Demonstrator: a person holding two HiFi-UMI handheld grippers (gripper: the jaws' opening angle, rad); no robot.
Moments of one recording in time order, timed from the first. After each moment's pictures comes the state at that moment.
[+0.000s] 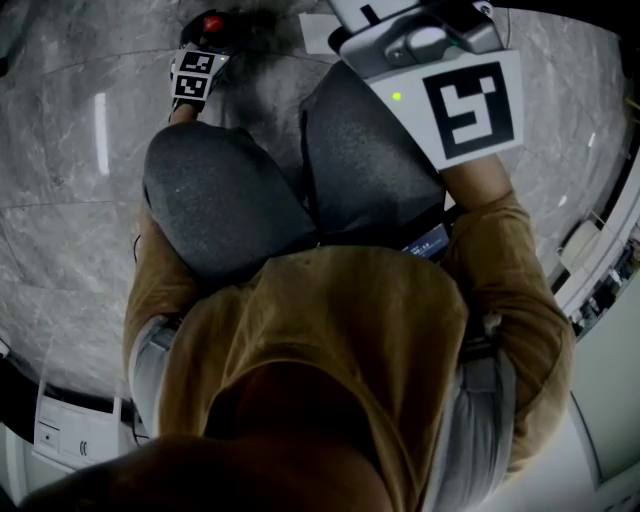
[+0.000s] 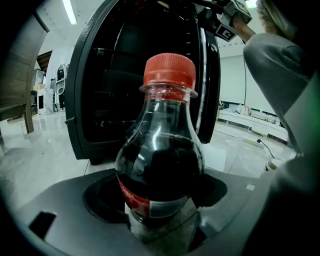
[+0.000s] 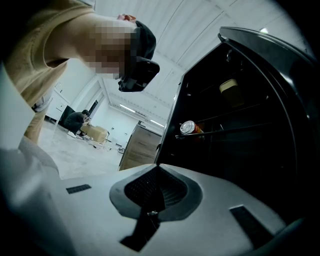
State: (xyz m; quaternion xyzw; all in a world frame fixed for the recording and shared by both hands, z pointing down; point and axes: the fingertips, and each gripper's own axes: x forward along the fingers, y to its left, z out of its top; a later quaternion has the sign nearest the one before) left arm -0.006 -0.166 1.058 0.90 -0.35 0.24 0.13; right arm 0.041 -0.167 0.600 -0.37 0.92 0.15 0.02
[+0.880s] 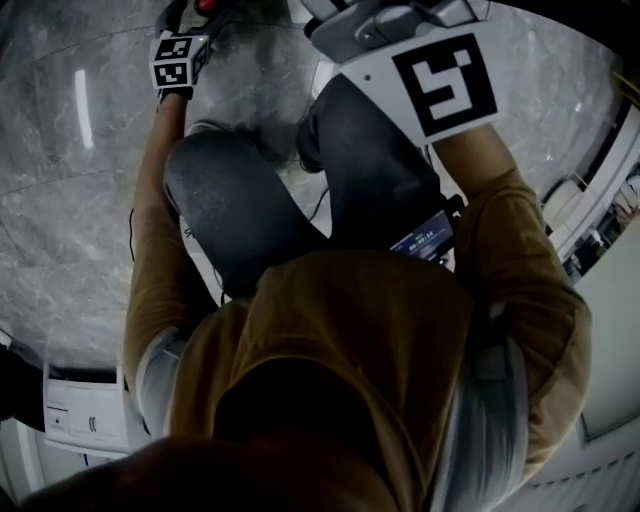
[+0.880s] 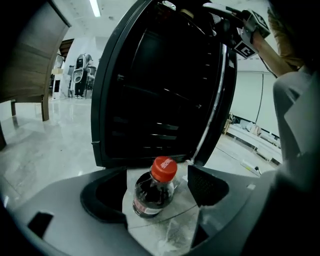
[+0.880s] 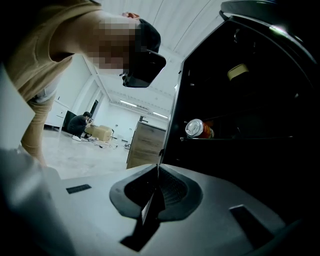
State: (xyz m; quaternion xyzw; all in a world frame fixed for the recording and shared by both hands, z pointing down) left arm -0.025 -0.162 0.971 0.87 -0.39 0.21 0.22; right arm 0.010 -0.186 0.554 -0.35 0.93 0.09 -0.02
